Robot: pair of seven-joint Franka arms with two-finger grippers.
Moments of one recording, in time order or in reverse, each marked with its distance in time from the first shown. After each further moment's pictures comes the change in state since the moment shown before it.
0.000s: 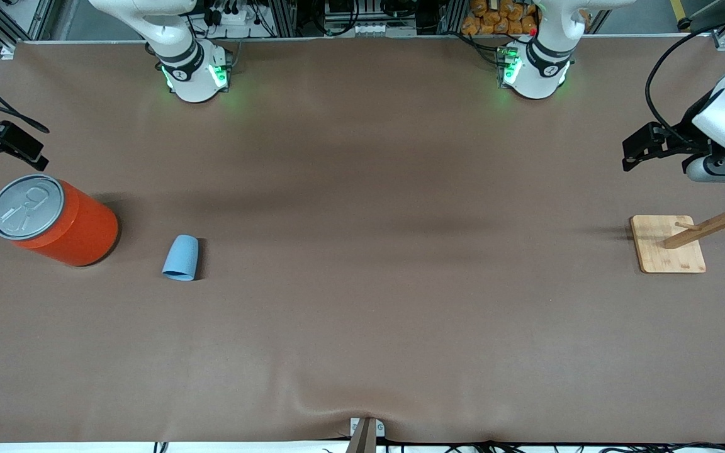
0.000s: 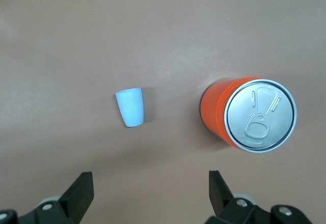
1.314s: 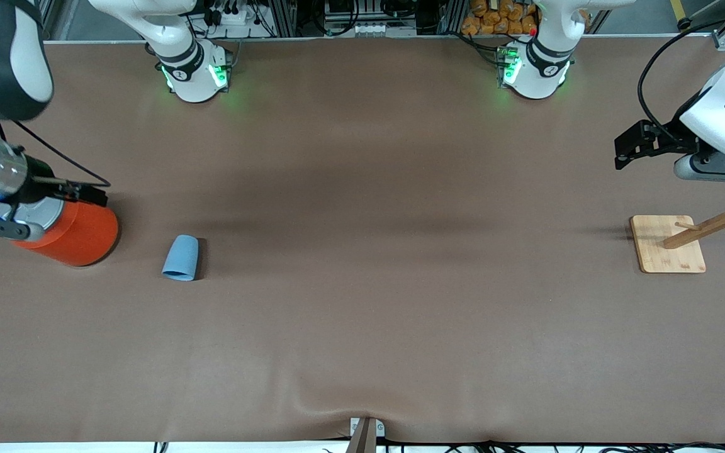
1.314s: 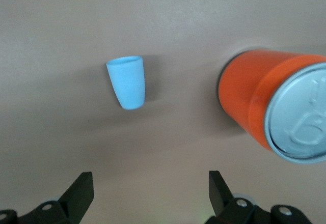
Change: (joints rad) left arm -0.002 0.000 -0.019 -0.001 0.000 0.000 0.013; right arm 0.007 0.225 0.012 -0.055 0.031 0.048 -0.013
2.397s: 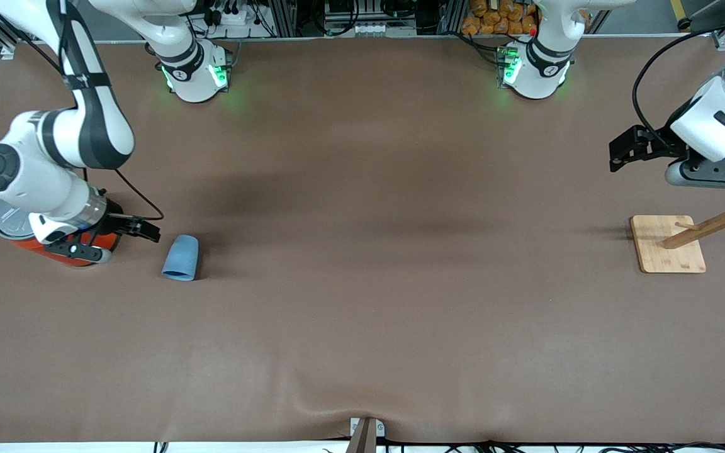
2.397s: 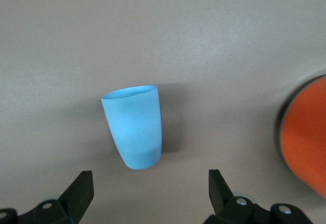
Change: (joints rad) left arm 0.000 0.010 -0.003 -0.016 0.000 -0.001 0.000; right arm -0.001 0.028 0.003 -0.467 0.070 0.671 -0.033
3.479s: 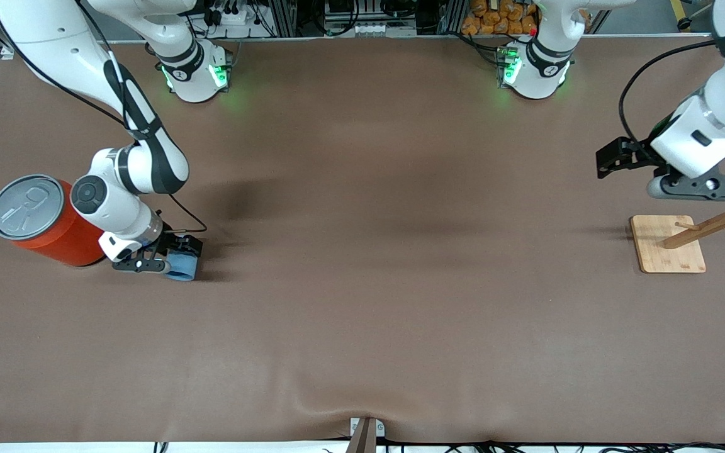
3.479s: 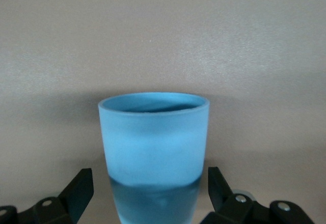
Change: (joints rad) left arm -0.009 0.036 -0.019 -0.009 -0.004 0.001 -0.055; right arm 0.055 0.238 0.016 -0.058 0.001 0.349 -0.085
